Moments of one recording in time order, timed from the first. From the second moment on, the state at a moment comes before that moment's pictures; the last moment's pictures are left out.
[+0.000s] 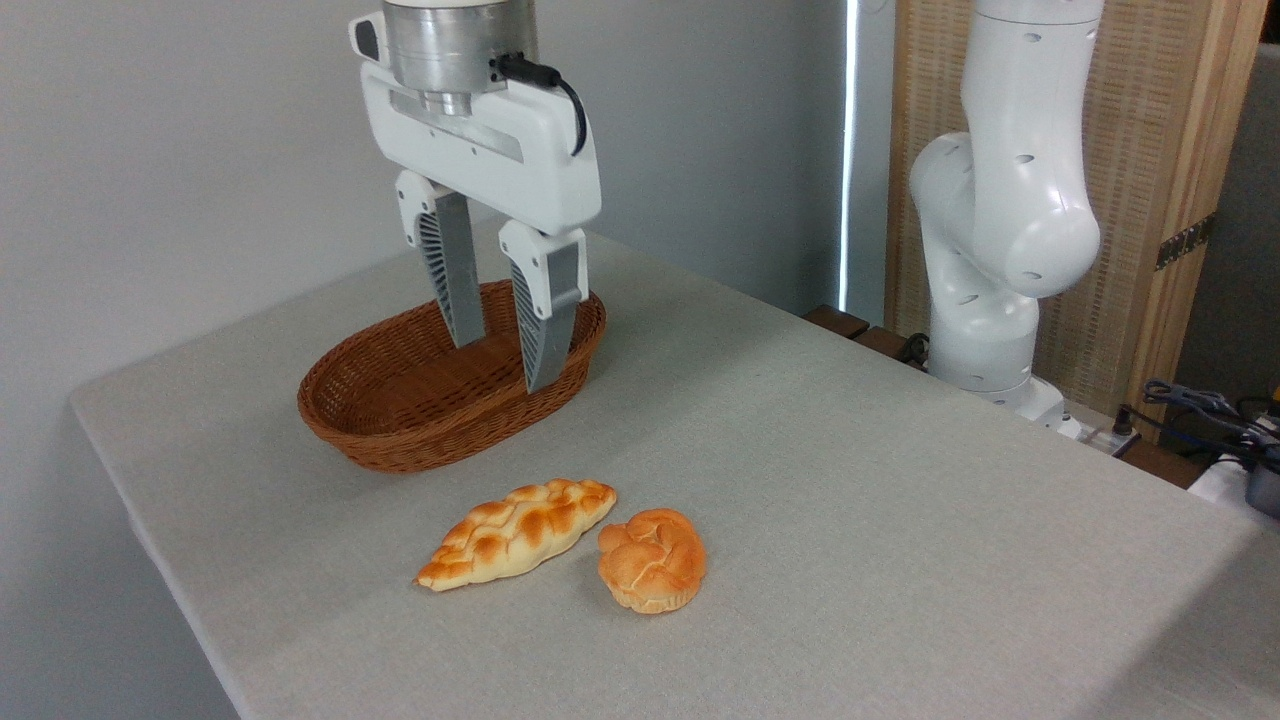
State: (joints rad) arm -0.50 -0.09 0.41 -1.73 -0.03 1.74 0.59
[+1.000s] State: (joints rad) arm -0.18 -0.02 0.08 -1.68 -0.03 1.74 0.60
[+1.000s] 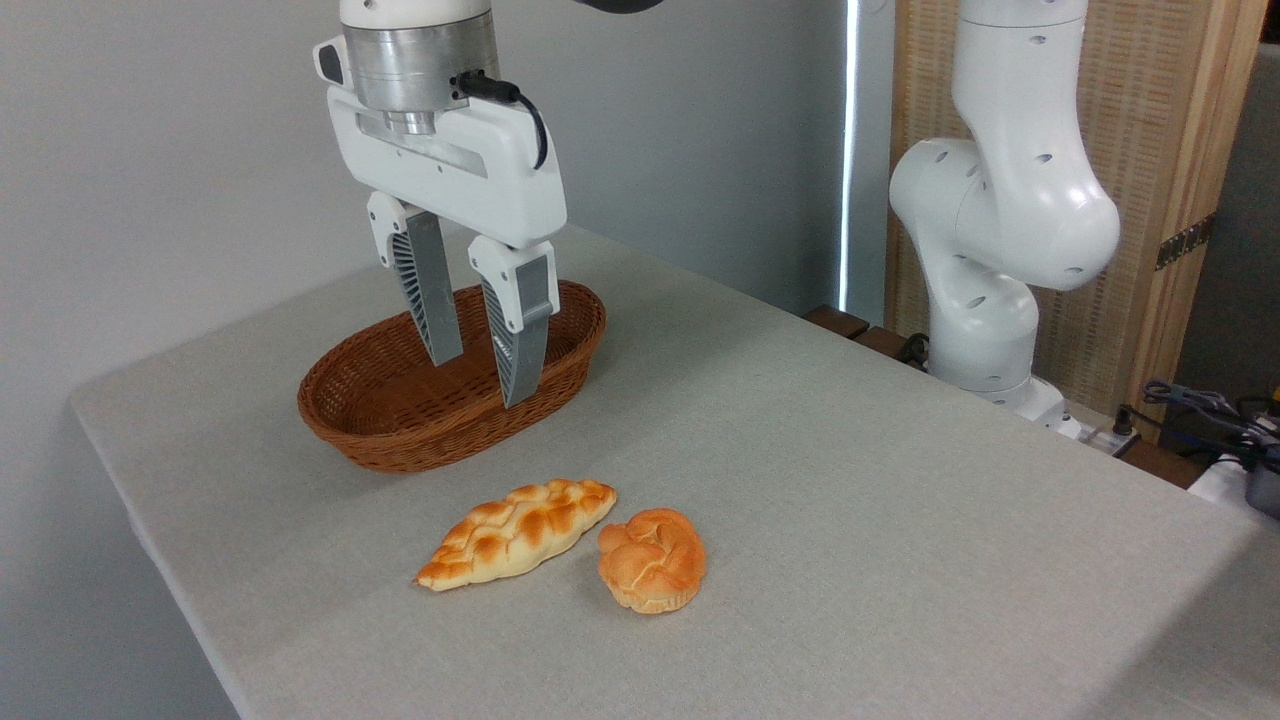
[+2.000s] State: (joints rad) arm -0.16 -0.01 0.08 -1.68 -0.03 1.74 0.67
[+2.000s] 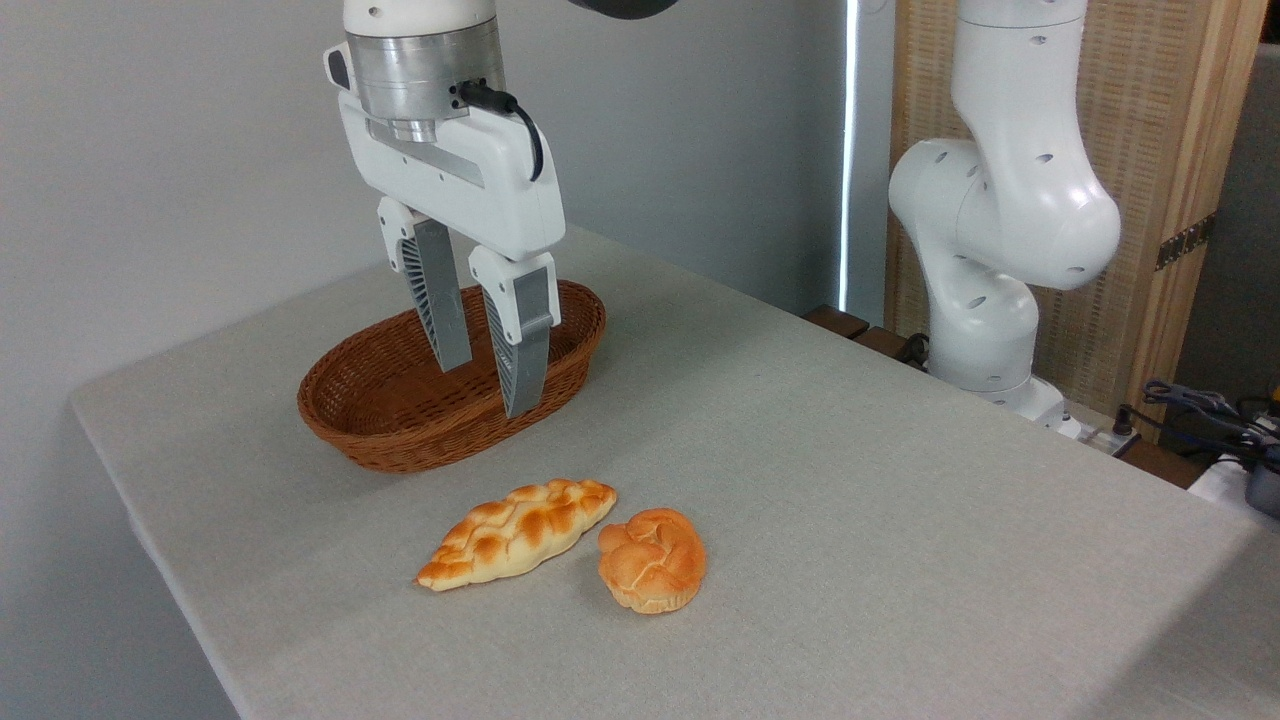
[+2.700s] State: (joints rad) arm -0.10 0.01 0.03 -1.68 -0.03 1.73 0.67
